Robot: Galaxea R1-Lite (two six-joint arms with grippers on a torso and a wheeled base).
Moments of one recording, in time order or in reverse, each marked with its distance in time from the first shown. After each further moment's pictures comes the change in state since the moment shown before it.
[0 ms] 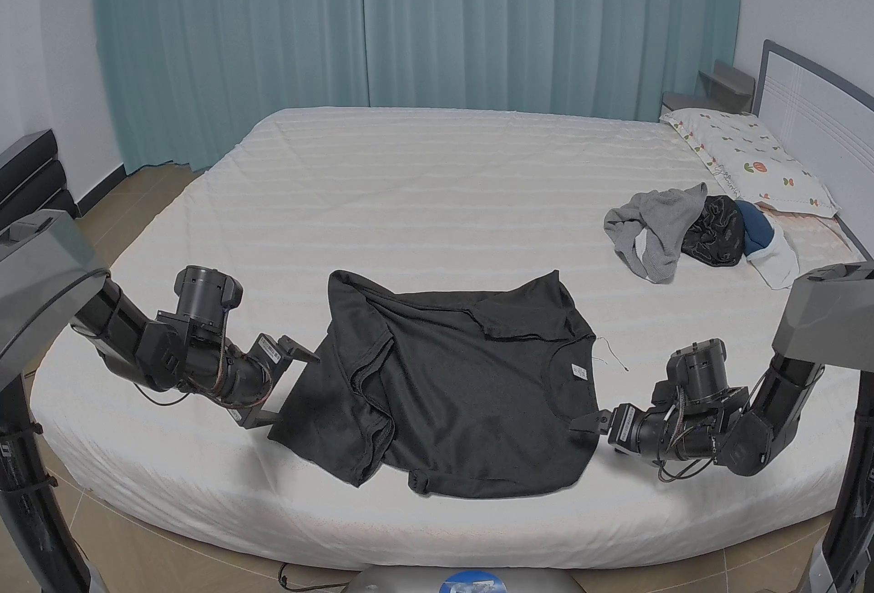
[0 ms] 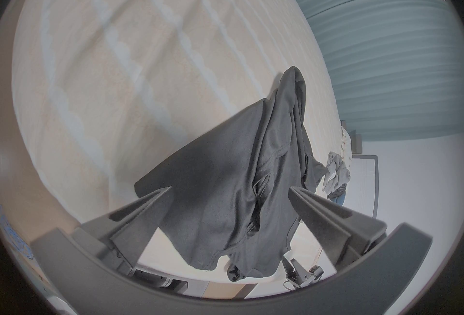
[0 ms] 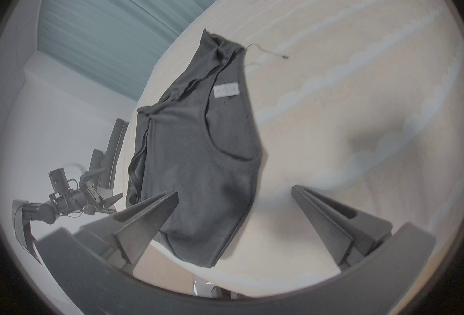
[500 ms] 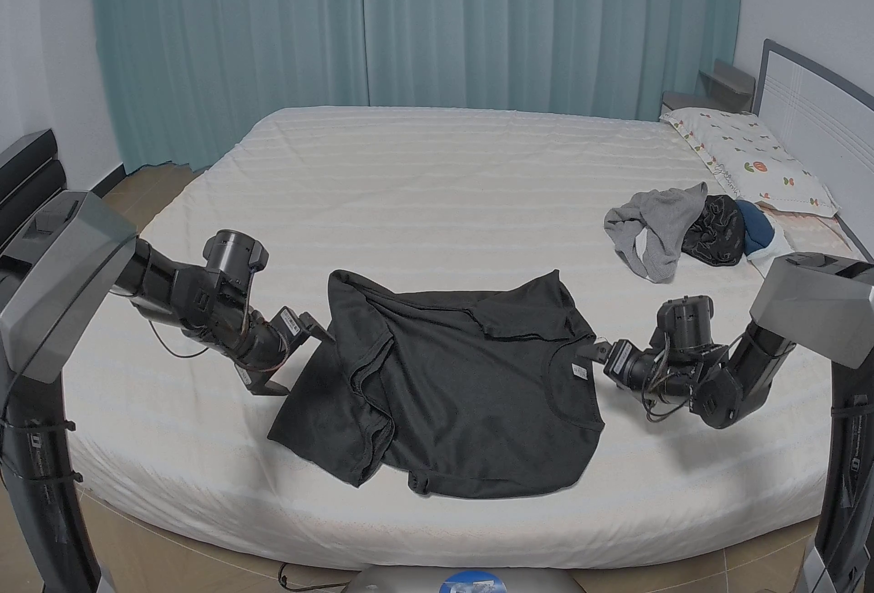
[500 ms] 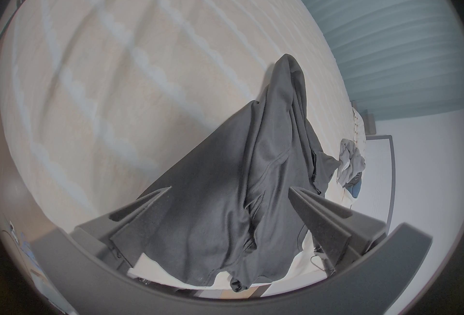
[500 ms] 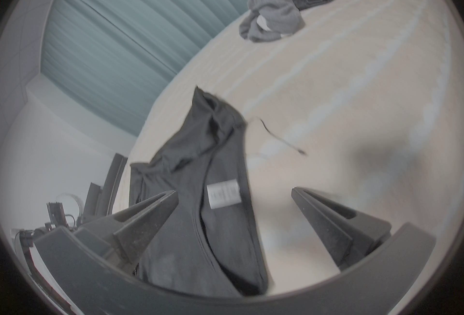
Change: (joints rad) left arm 0.003 0.146 -0.417 0.381 -0.004 0.168; right arm -0.086 0.148 -0.342 0.010 -0.101 0.039
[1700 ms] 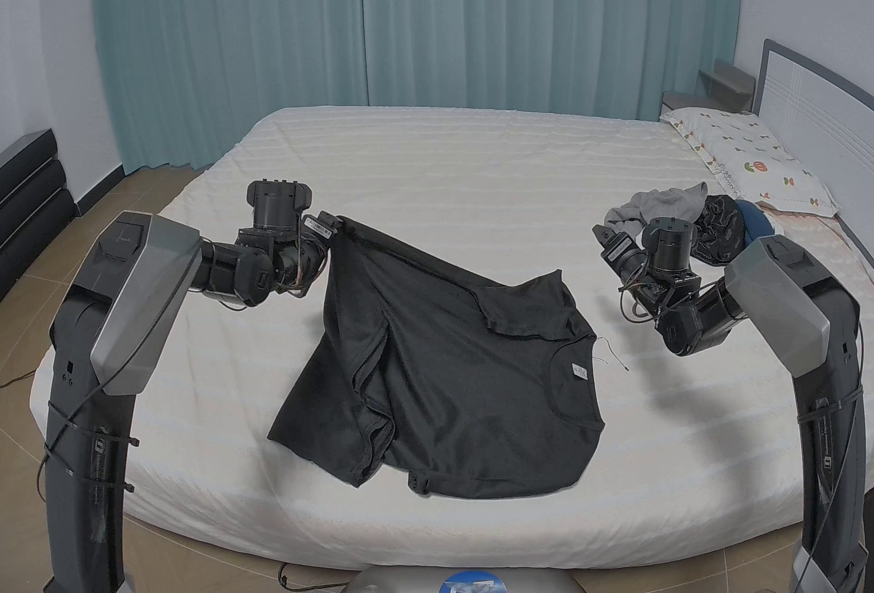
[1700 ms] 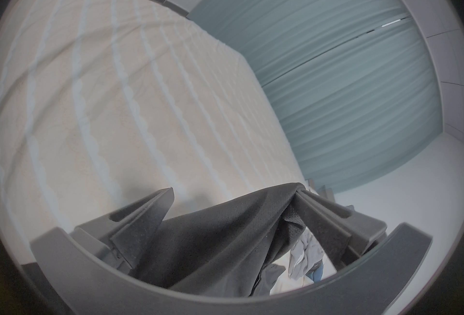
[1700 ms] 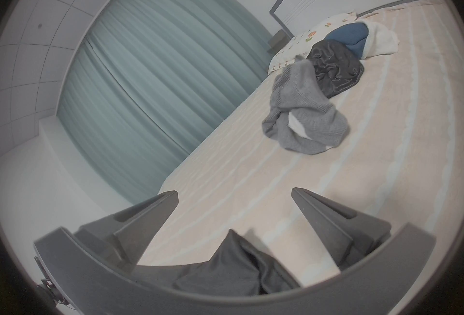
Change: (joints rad) left arm -0.059 0.258 -0.459 -0.362 0.393 -0.255; right arm -0.039 0.202 -0.635 0.011 -0.299 0.050
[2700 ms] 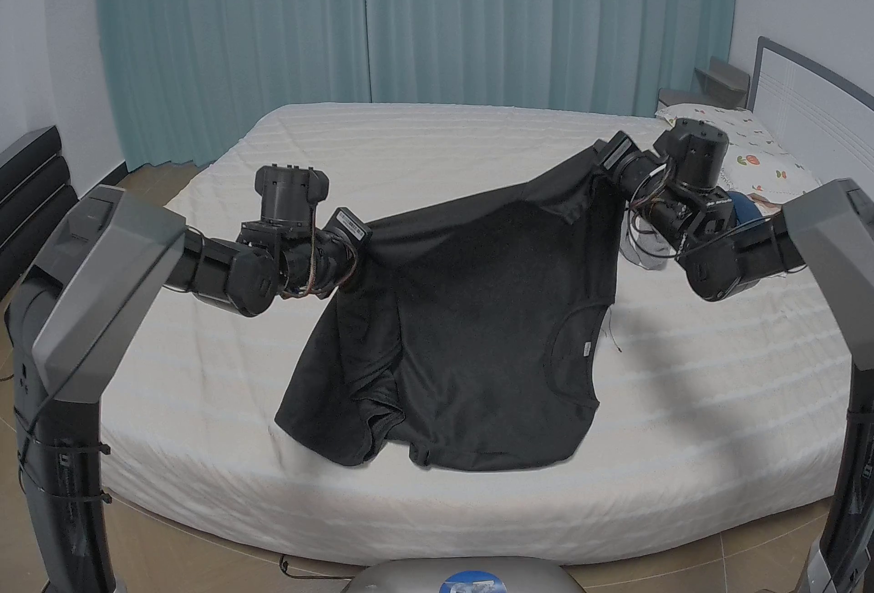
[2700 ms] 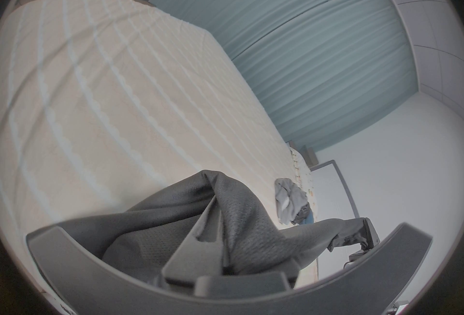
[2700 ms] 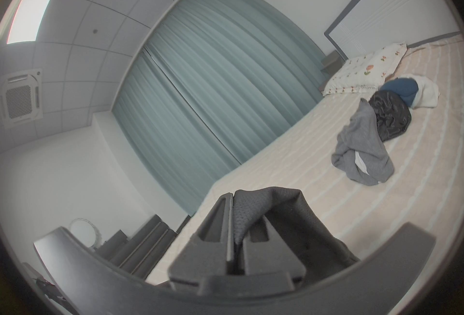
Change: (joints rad) left arm -0.108 -0.202 0.256 -0.093 -0.126 0.121; right arm 0.096 -0.315 0.027 0.011 0.082 -0.118
